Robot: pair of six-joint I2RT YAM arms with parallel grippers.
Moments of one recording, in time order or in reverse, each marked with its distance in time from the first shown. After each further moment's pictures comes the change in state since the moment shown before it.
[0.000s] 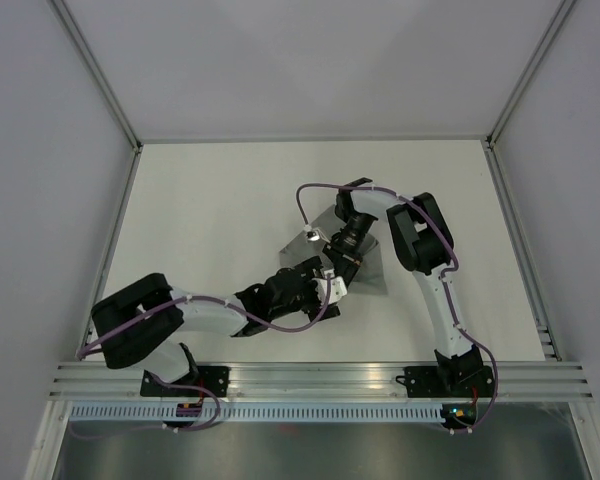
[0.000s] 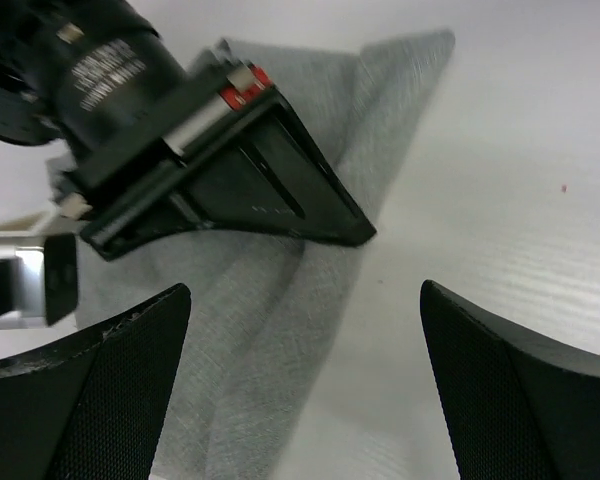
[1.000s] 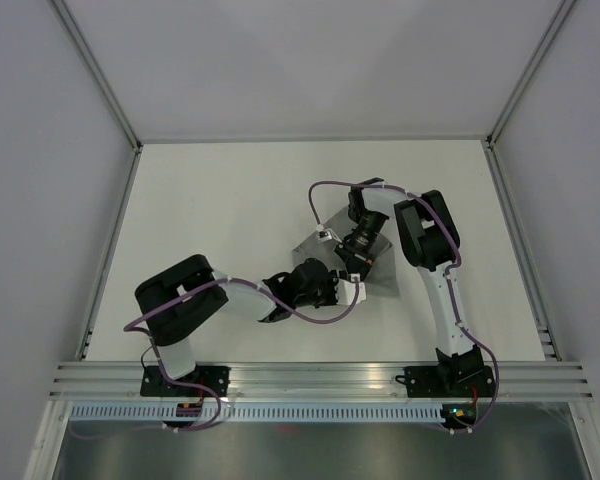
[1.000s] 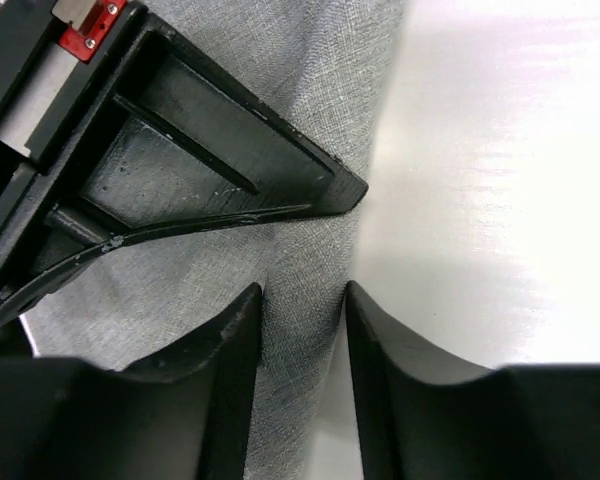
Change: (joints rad) left arm 0.009 0.306 0.204 -0.120 0.100 0.212; right arm -0.077 0.014 -0.034 -0.072 0.024 -0.058
